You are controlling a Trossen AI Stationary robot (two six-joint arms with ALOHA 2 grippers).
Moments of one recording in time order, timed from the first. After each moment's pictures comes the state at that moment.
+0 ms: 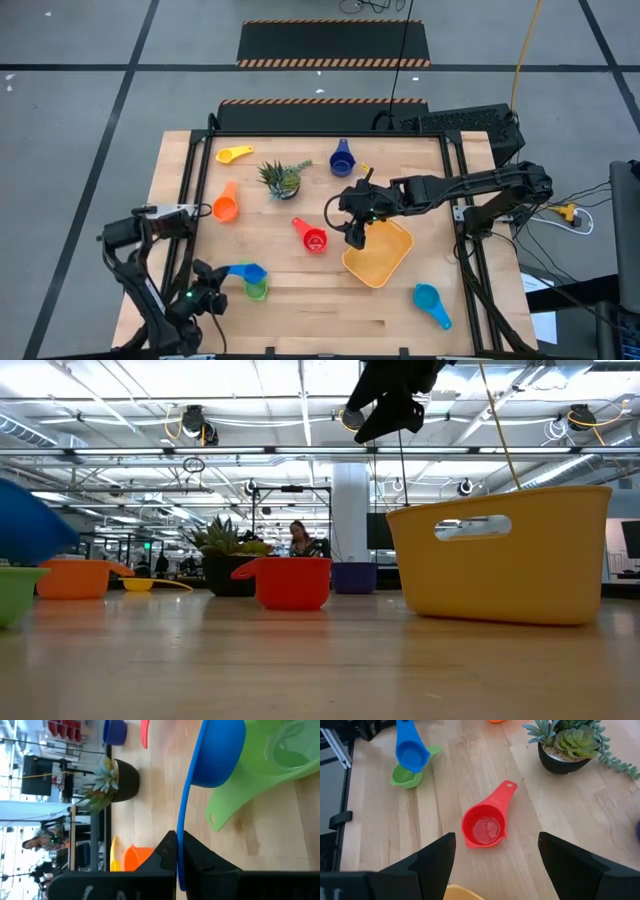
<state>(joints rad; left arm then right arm) -1.22 1.93 1.15 -1.57 -0.75 -1.24 0.09 1.49 1.24 -0.55 0.08 0.37</state>
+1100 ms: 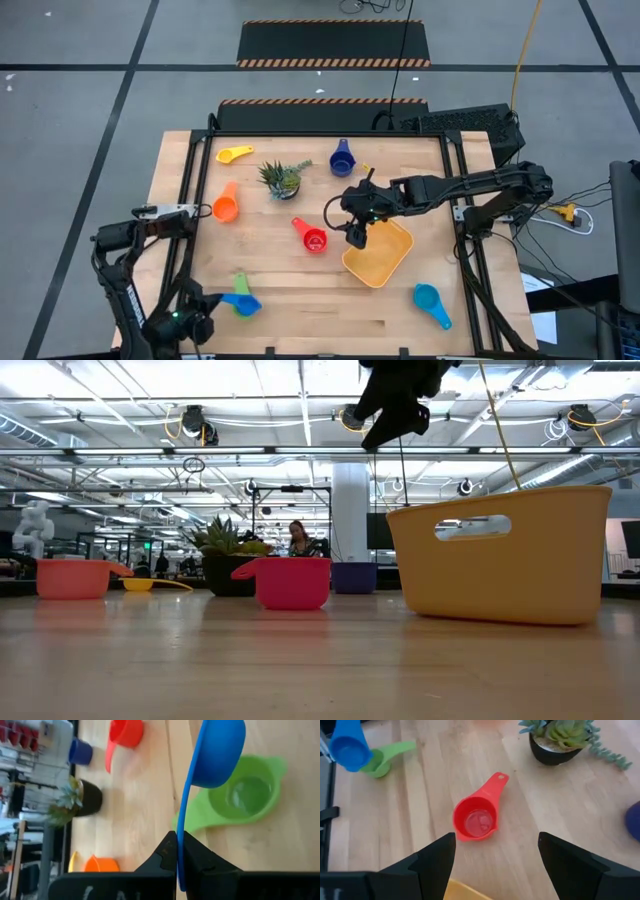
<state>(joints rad) -1.35 1.94 1.35 -1.53 -0.70 -1.24 0.09 1.49 1.24 -0.59 0.10 0.38</state>
